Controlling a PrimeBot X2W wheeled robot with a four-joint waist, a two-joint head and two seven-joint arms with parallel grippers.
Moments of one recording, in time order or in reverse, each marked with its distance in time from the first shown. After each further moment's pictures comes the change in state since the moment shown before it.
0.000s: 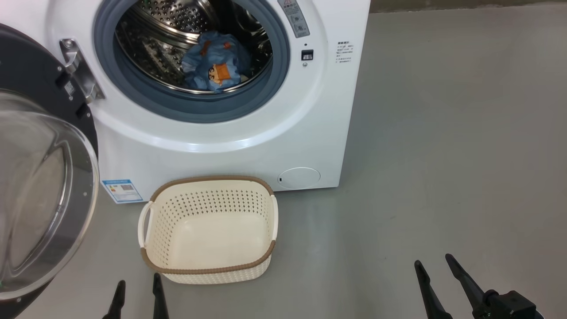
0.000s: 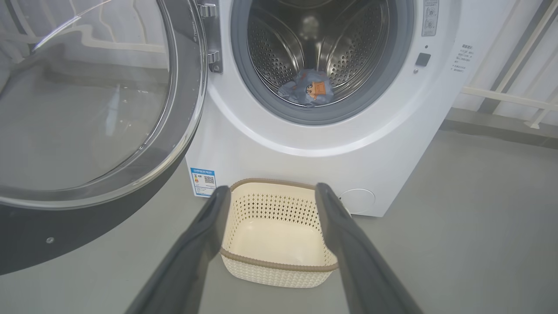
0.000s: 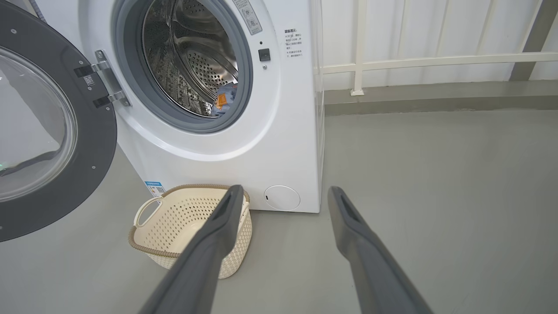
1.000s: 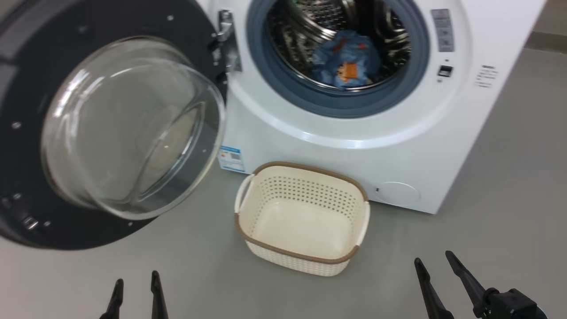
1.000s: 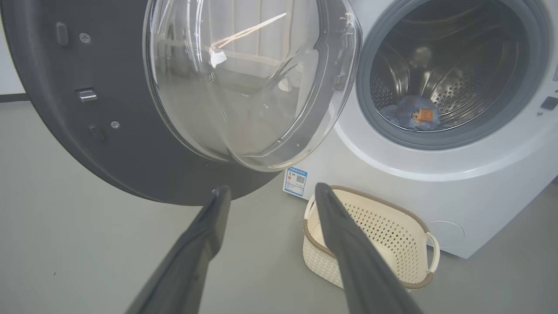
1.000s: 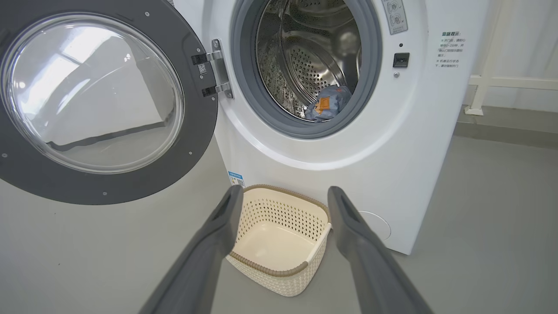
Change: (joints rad) left arm -0.001 0.000 -0.003 -0.014 -0.014 0.019 0.000; right arm -0.003 -0.013 0.006 -0.016 -0.001 0.000 0.000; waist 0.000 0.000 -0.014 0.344
